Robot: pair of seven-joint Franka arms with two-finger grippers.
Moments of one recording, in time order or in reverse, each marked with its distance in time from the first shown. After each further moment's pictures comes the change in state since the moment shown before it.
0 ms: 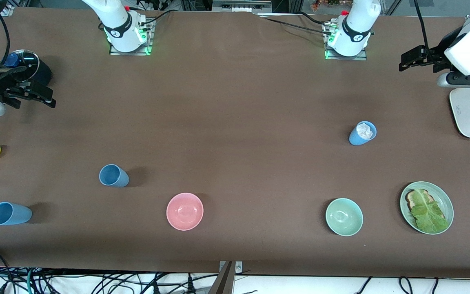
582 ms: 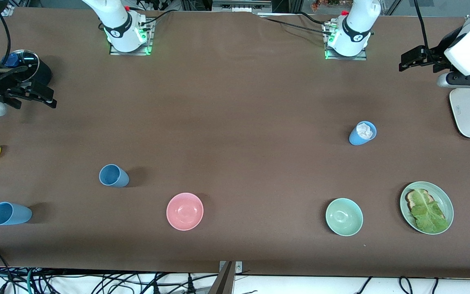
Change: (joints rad) left arm 0.000 0.000 0.000 0.000 0.000 0.000 0.000; right arm 0.003 0.000 0.000 -0.001 0.000 0.005 0.001
